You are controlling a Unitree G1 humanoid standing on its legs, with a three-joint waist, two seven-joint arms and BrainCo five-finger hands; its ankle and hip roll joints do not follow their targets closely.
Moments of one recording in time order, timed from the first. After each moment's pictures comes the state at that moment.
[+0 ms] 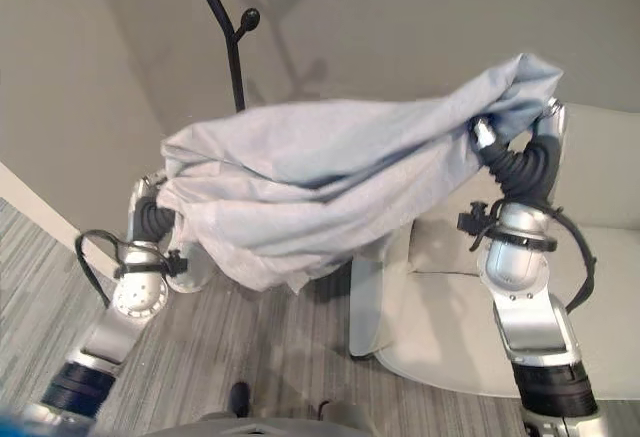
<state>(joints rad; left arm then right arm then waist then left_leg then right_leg) -0.02 0.42 -0.20 0.01 0.24 -0.18 0.50 -0.08 -0.61 -0.11 -0.34 -0.09 -0.15 -0.48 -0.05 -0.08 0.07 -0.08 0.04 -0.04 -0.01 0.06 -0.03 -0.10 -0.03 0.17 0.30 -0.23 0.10</state>
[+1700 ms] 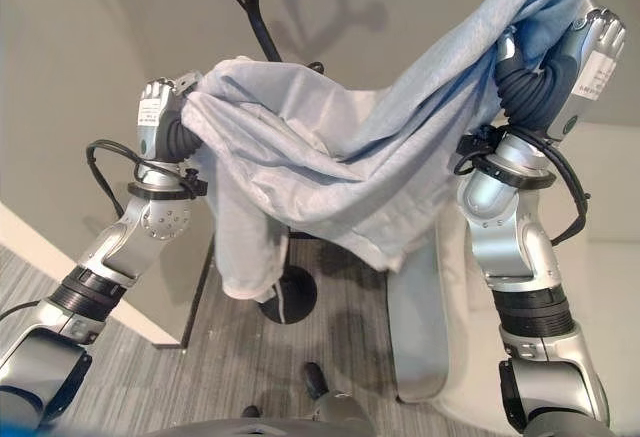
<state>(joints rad) -0.58 0.59 -0.38 0.12 0.50 -0.16 0.73 -0.48 -0.71 -0.01 -0.19 -0.50 0.02 -0.78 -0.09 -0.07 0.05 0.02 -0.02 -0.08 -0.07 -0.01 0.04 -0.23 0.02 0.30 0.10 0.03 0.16</state>
